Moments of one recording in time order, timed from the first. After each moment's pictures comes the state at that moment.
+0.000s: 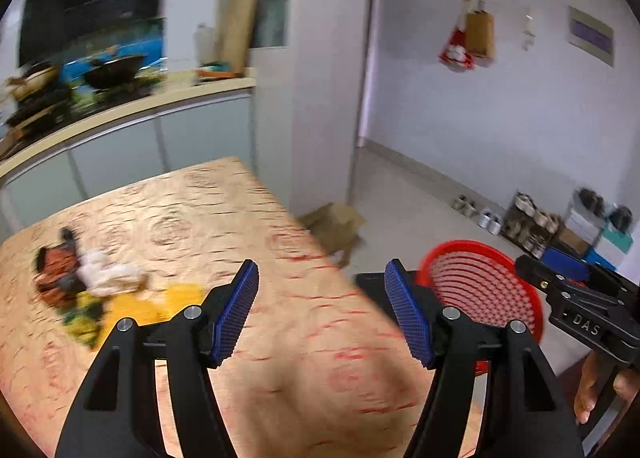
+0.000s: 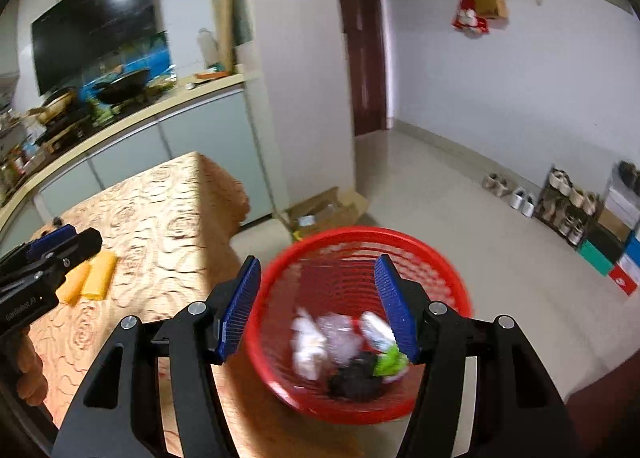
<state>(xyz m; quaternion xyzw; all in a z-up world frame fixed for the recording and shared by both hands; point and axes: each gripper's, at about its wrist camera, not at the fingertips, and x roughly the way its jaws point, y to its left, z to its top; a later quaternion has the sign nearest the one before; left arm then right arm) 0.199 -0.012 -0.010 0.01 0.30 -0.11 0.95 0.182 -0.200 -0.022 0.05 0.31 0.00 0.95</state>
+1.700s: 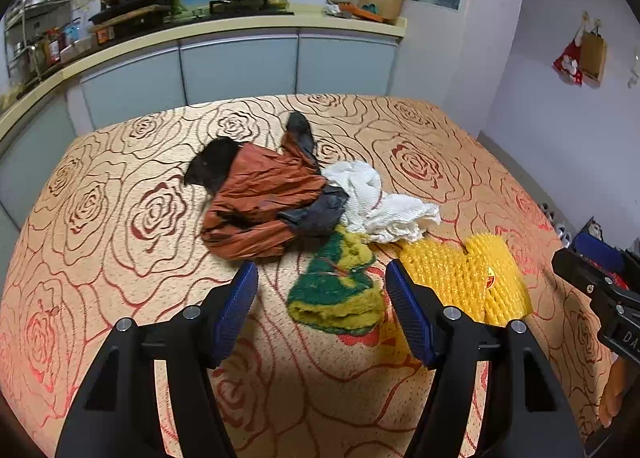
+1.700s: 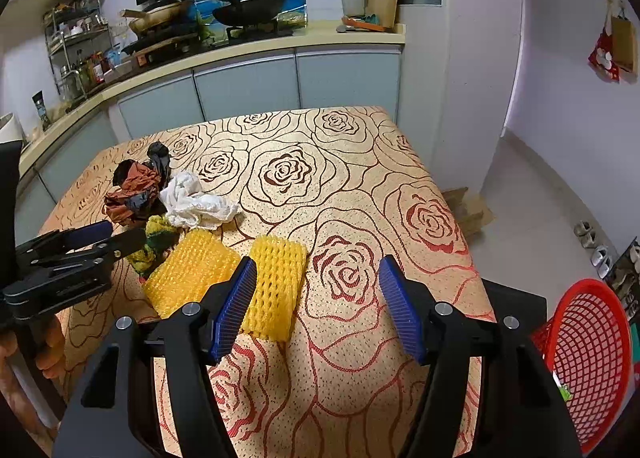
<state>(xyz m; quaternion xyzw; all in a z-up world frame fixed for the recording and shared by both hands) 0.242 0.209 -0.075 -0.05 0.39 0.02 0.92 0.257 0.017 -0.047 -0.04 0.36 0.16 0.92</state>
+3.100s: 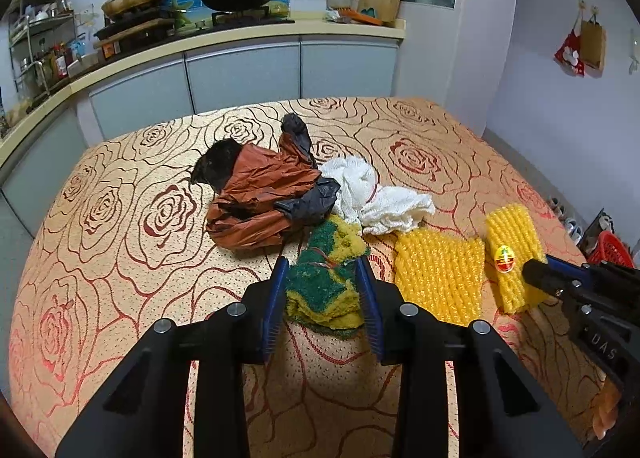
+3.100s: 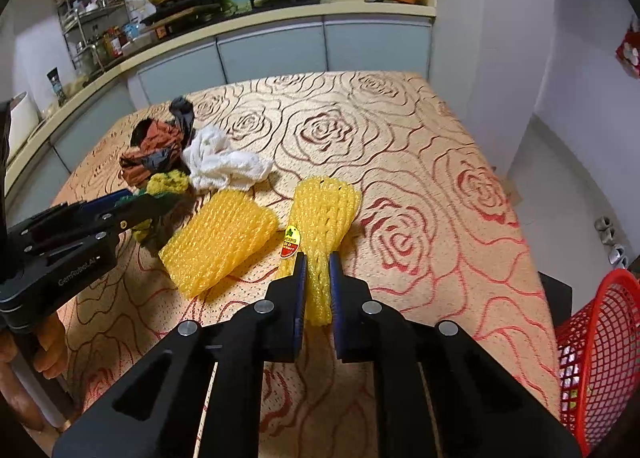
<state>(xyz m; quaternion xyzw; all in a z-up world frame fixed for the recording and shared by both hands) 0.224 0.200 -0.070 -0.03 0.38 0.04 0.93 0.253 0.033 -0.065 -0.04 0.40 0.20 0.89</state>
